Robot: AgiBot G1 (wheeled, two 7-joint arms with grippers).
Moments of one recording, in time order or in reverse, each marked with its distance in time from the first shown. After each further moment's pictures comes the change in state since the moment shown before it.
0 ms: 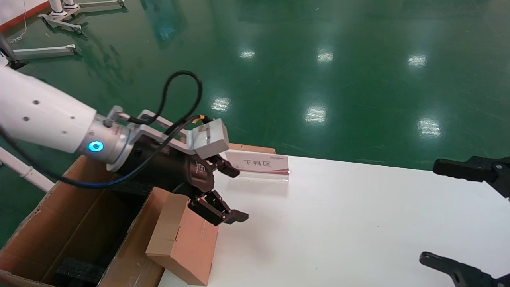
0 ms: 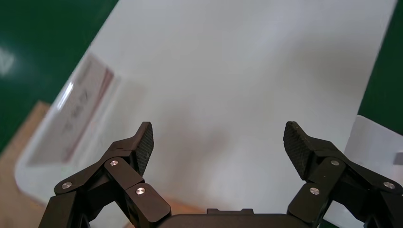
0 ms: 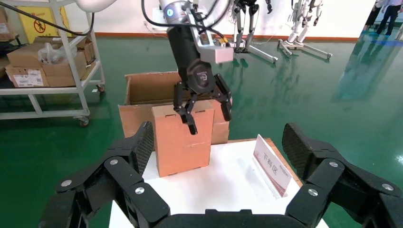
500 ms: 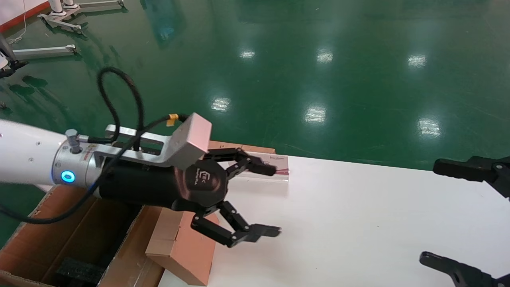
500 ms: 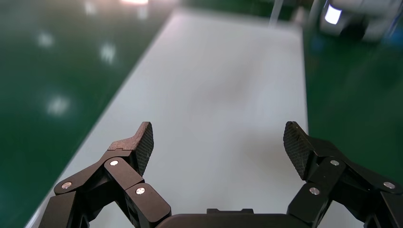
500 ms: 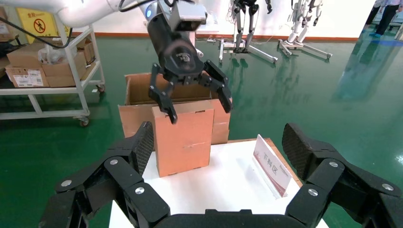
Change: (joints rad) left arm 0.317 -0.055 -0.264 0.005 -0.375 -0.064 0.372; right arm 0.000 0.000 0.001 0.000 -0.001 0.000 0.001
